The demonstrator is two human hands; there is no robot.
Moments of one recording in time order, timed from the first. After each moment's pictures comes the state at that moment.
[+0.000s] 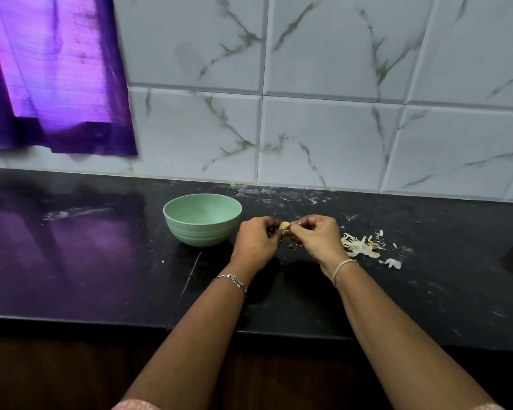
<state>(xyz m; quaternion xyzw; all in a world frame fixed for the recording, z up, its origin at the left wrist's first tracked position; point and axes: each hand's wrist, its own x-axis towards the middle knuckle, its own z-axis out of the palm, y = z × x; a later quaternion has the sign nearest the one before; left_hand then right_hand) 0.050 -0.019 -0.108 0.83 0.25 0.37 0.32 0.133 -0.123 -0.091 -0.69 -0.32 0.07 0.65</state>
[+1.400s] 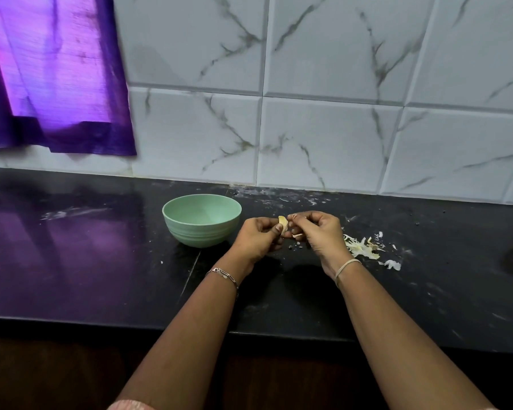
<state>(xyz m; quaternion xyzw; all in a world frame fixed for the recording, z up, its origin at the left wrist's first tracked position) 0.047 -0.021 -0.103 0.68 0.16 0.29 0.65 0.138 -0.120 -0.089 -0.61 -0.31 0.12 0.71</state>
